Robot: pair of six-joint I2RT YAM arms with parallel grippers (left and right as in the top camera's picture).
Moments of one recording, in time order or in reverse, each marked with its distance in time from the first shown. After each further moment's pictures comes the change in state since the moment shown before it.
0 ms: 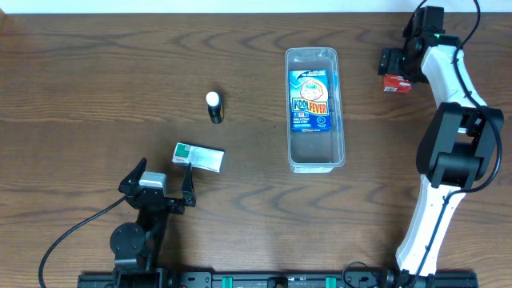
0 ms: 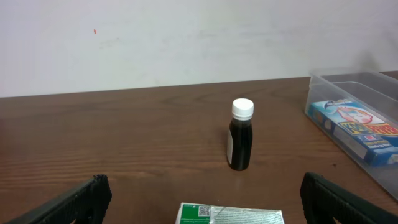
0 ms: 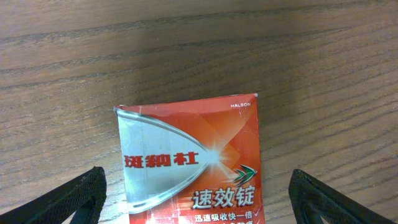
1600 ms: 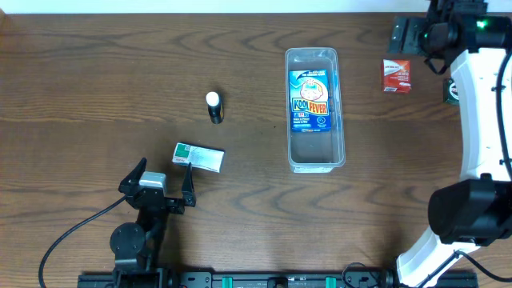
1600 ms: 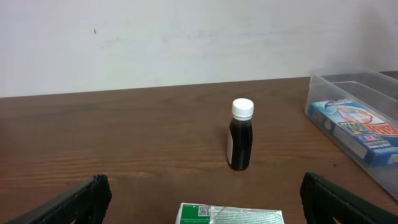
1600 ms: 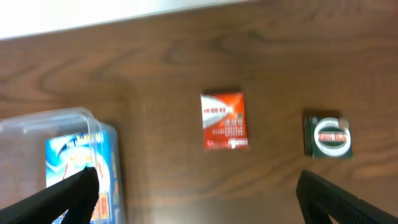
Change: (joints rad) left arm 0.000 0.000 0.000 0.000 0.000 0.000; right arm 0.071 -0.467 0.008 -0.222 -0.005 0.039
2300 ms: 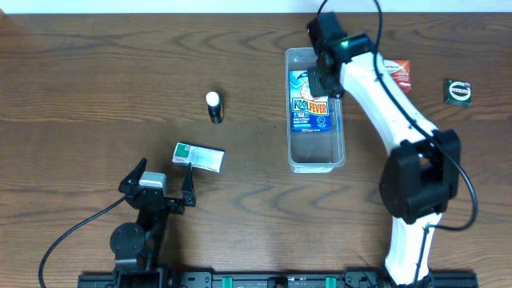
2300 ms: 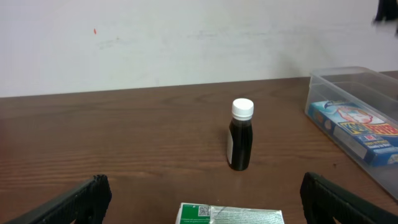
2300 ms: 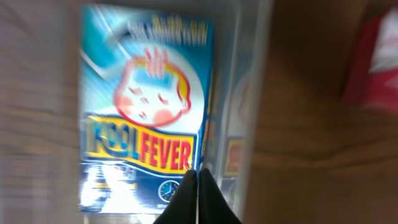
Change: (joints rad) left arm 0.000 0.000 0.000 0.000 0.000 0.000; right arm 0.403 0.187 -0.087 -0.060 0.166 0.091
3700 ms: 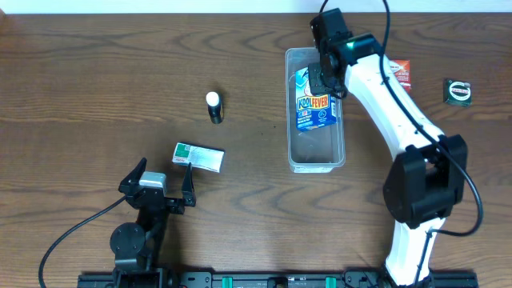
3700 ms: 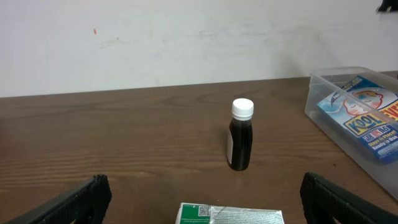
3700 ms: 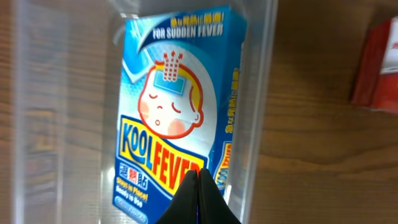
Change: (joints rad) left arm 0.000 0.000 0.000 0.000 0.000 0.000; right arm -0.001 -0.009 -0.055 0.043 -0.037 0.012
